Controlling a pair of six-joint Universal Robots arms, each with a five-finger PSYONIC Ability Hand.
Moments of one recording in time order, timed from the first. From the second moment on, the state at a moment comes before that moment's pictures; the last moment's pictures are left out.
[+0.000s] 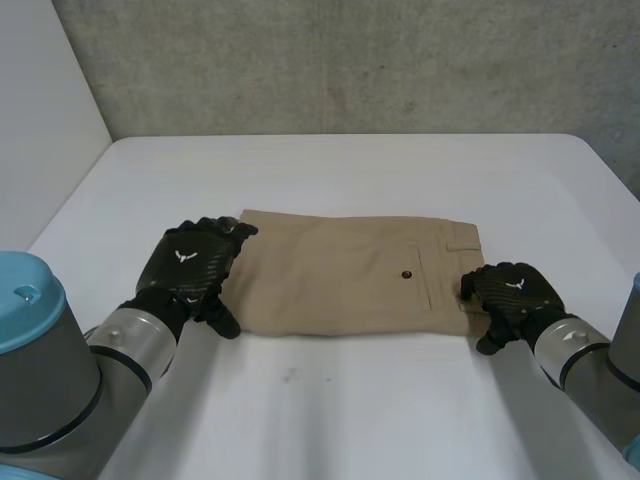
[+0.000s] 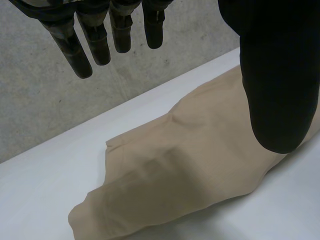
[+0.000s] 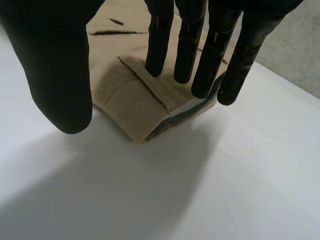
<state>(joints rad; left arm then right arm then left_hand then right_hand) 4.23 -1.72 -1.90 3.42 -1.55 3.27 1.74 -1.20 1.91 -0.30 1.29 2.77 0.20 0.20 0.21 0.20 0.04 0.49 0.58 0.58 0.58 0.38</state>
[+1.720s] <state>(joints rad) 4.00 -2.26 -1.28 3.16 -1.66 3.17 1.98 -0.94 1.30 0.09 1.27 2.90 0.20 0.20 0.21 0.20 0.04 0.20 0.22 0.21 0.23 0.06</state>
